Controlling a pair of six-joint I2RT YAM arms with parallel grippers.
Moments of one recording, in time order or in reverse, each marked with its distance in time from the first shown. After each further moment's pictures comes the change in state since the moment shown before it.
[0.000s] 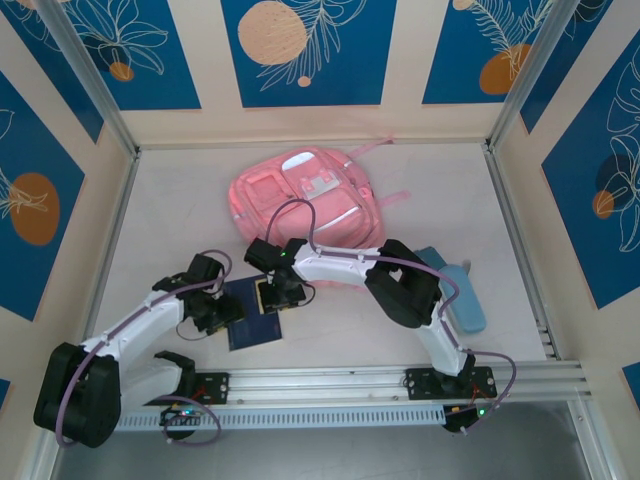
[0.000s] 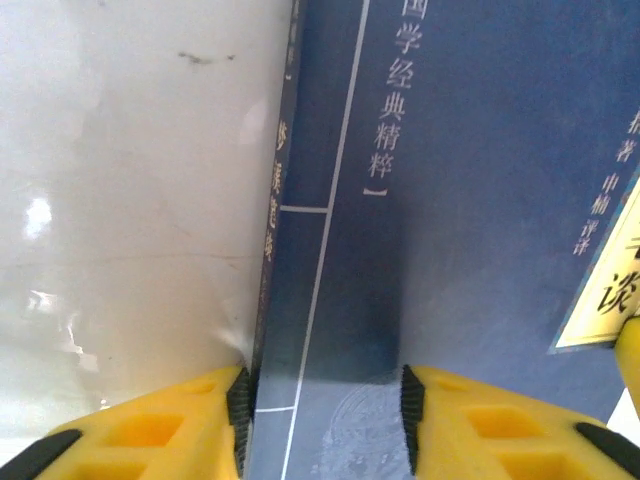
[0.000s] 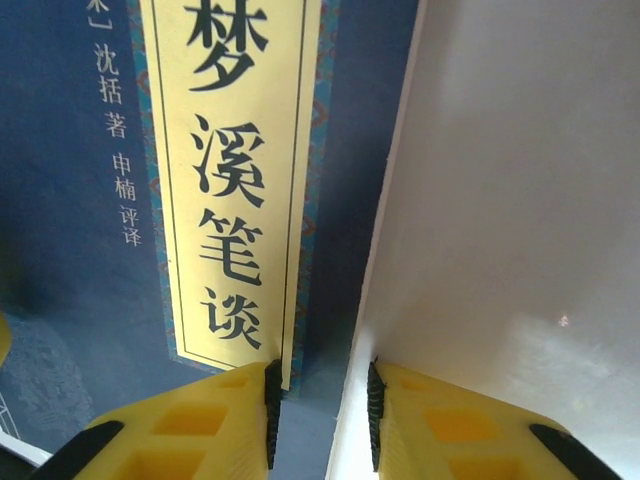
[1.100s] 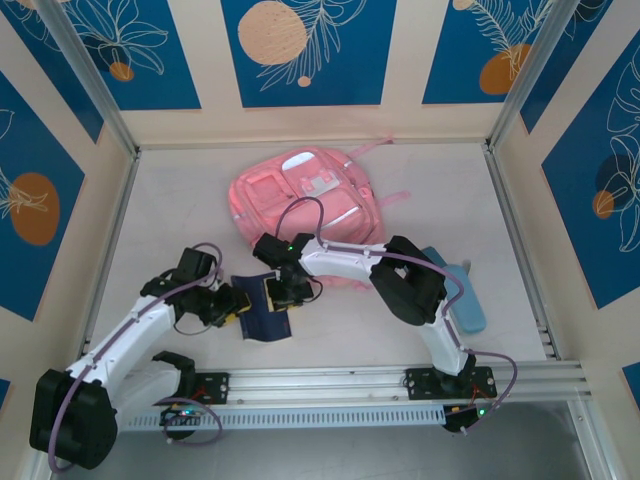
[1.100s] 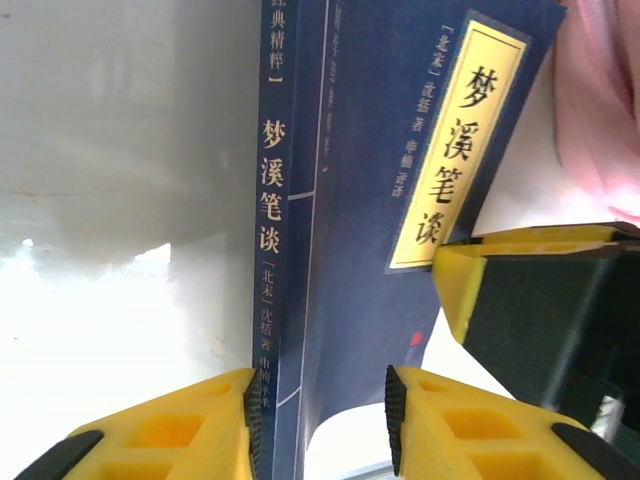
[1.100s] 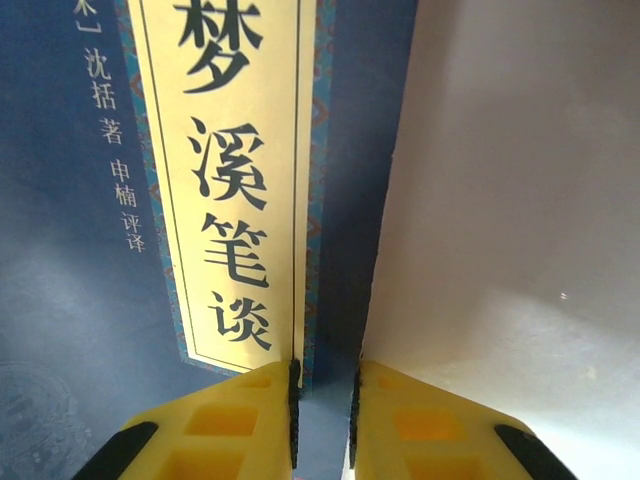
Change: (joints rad) left arm 0.012 -0.116 0.061 -0.011 0.201 -0.120; right arm -0.040 -0.020 -0.036 -0.028 -0.031 0.000
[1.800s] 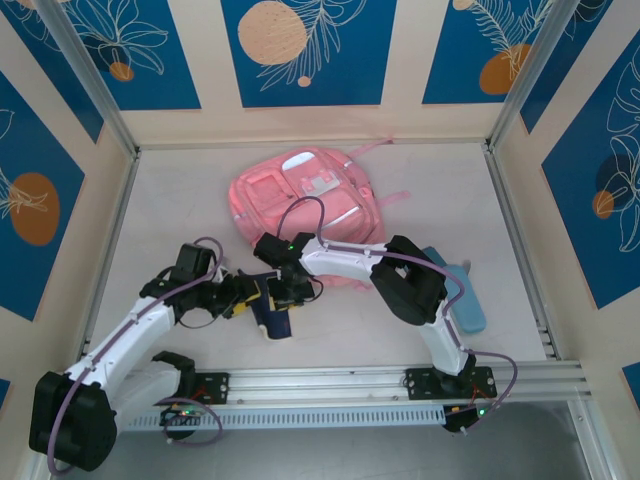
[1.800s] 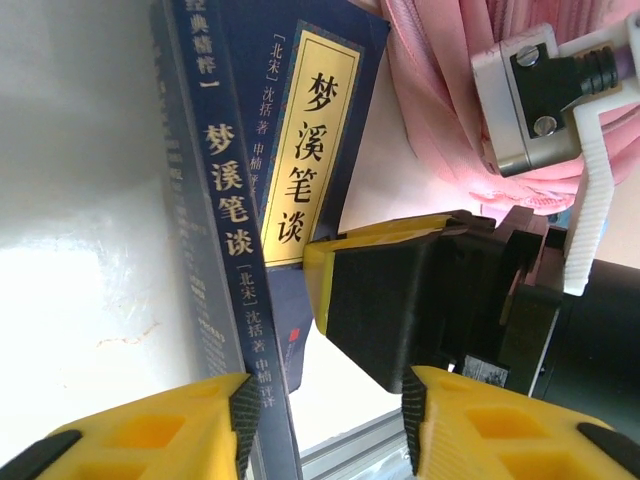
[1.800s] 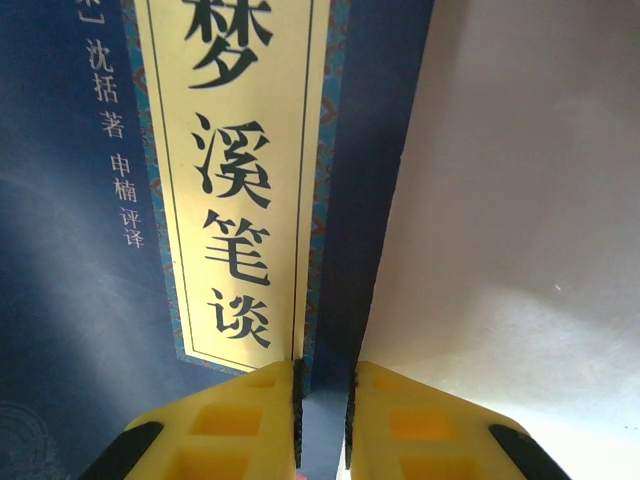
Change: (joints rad) left arm 0.000 -0.006 -0.009 0.156 0.121 -0.067; right arm -0.002 -0.002 0.000 -0.012 0.008 0.015
